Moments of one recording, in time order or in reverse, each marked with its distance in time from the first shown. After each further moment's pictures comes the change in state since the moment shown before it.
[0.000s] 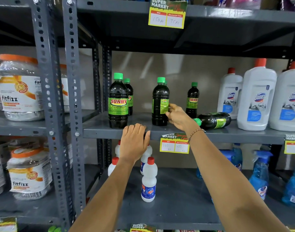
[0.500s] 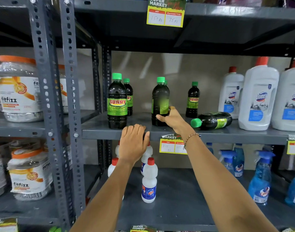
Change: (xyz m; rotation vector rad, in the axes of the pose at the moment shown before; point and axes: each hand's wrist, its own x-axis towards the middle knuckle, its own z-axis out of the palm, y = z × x) left_hand 0.001 0.001 0.002 -0.013 0.022 -0.009; right_hand -0.005 0.009 0.011 -0.062 0.023 -0.067
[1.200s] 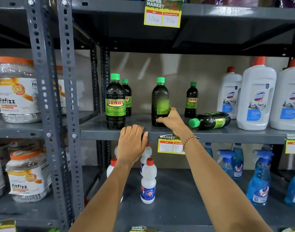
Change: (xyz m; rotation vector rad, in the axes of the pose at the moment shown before) left_hand -0.001 0.000 0.001 -0.012 -0.059 -0.030; right_hand 0.005 0.009 -0.003 -0.156 0.118 0.024
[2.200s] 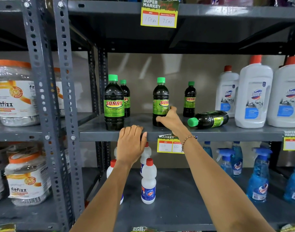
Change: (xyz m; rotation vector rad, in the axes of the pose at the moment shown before) left_hand -0.001 0.000 -0.003 -0.005 -0.016 0.010; right_hand -0.009 -0.004 0.000 -0.078 0.042 -0.007
